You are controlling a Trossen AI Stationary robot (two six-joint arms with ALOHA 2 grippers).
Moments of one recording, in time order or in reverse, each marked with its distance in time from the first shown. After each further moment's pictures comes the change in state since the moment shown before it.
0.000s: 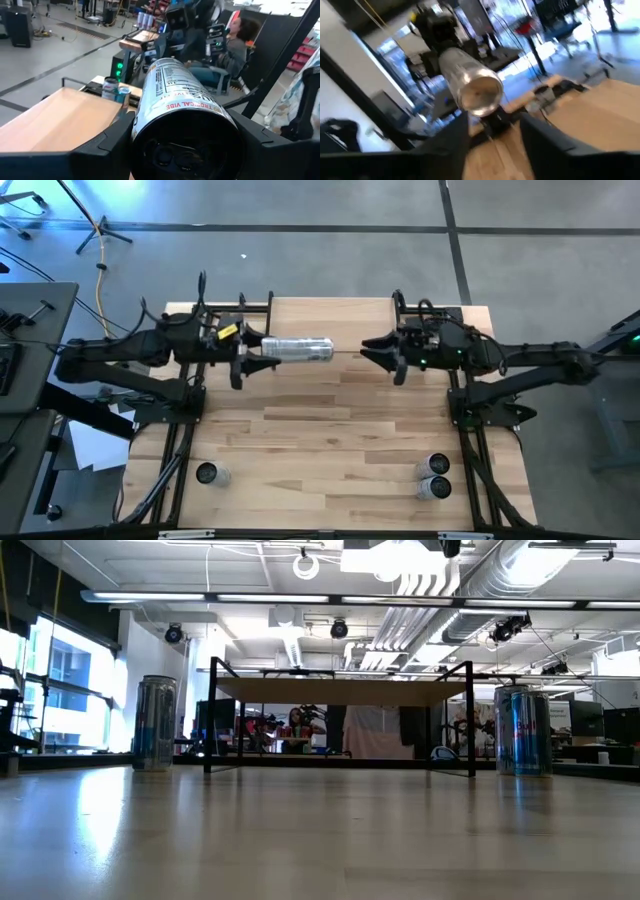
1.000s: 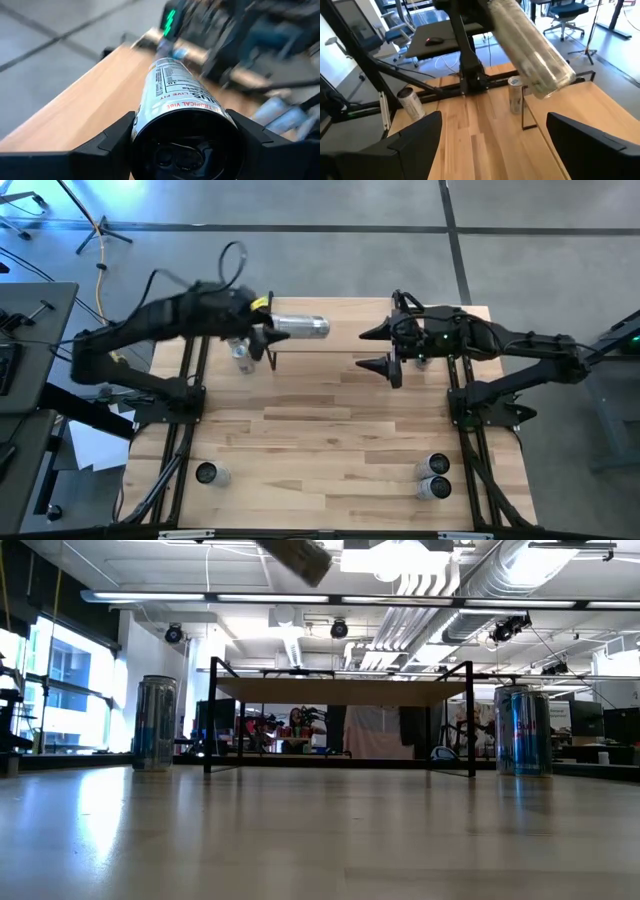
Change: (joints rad) left arm 0.215 0.317 0.480 -0.578 -0.001 -0.016; right arm -0.040 0.114 0.294 -0.417 -0.123 -0.340
